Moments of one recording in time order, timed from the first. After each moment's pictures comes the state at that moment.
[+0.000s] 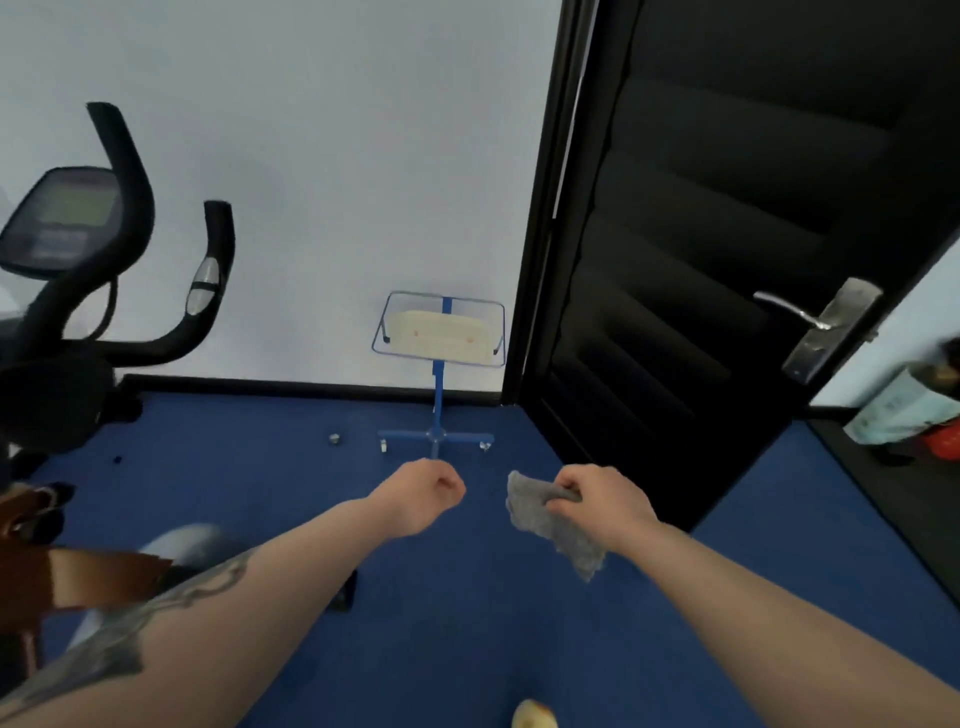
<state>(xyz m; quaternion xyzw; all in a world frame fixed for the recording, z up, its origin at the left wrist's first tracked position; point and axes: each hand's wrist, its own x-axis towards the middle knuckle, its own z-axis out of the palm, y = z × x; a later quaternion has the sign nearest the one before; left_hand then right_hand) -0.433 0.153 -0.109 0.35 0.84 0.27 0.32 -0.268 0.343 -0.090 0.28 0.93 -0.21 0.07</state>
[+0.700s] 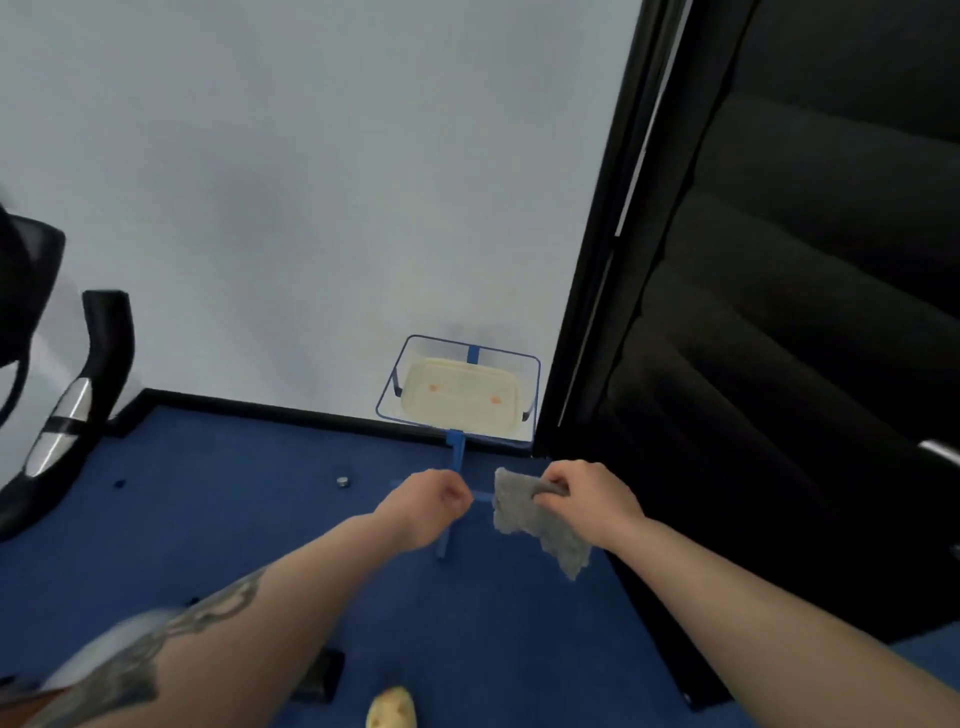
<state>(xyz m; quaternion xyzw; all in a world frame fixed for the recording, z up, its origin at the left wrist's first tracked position) -0.612 0.309 -0.114 0.28 0.87 0.27 0.29 -0.497 0.504 -0.091 0.22 0.94 -0.24 0.07</state>
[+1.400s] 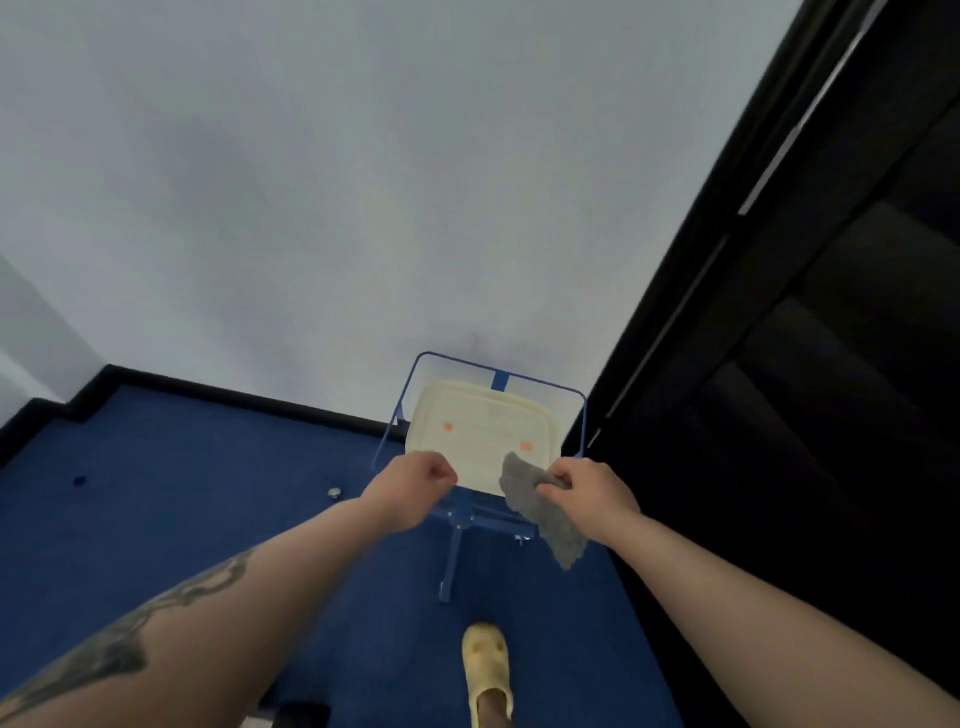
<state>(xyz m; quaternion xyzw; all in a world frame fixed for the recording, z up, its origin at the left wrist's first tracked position) -0.871 0.384 -0.163 0.19 0.87 0.32 0.32 -0.757 0.594 -0.153 0.26 0.91 -0.28 0.13</state>
